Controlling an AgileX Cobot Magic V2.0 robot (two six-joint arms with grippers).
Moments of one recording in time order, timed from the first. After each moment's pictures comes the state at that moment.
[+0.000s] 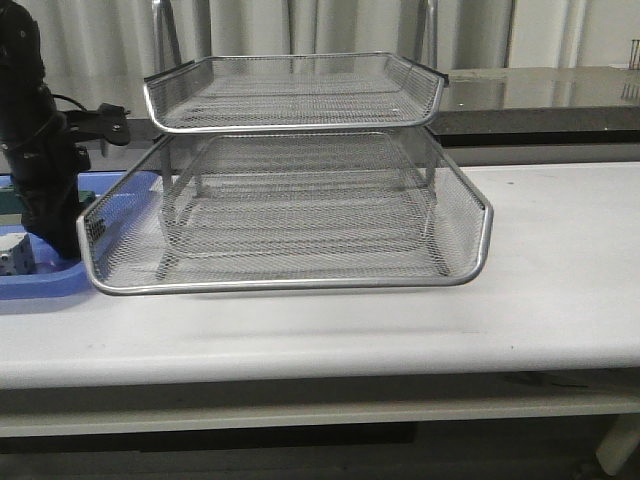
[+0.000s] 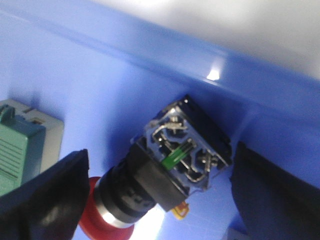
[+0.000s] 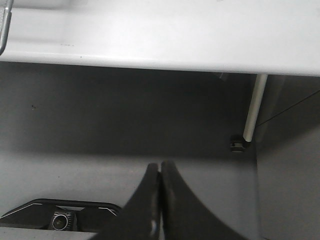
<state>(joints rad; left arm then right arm) -0.05 2.33 -1.90 0.07 0.86 1.06 0.09 0.53 -0.77 -0.06 1.16 0.04</state>
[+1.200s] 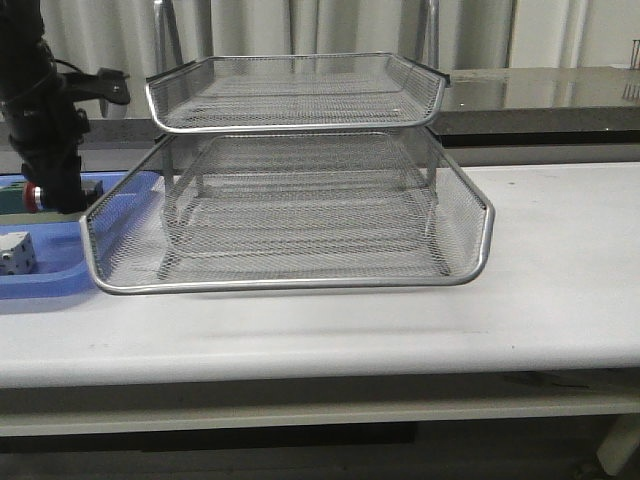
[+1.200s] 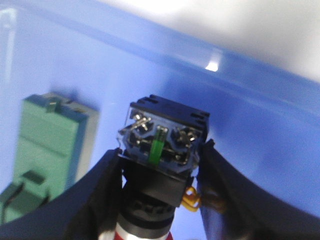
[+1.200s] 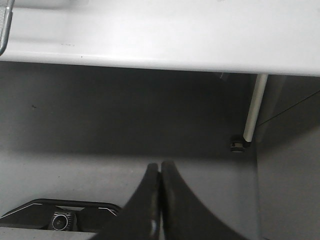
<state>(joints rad) -0.05 2.34 -2.11 0.06 1.07 1.04 0.09 0.53 -0.77 -0.06 1.16 0.04</state>
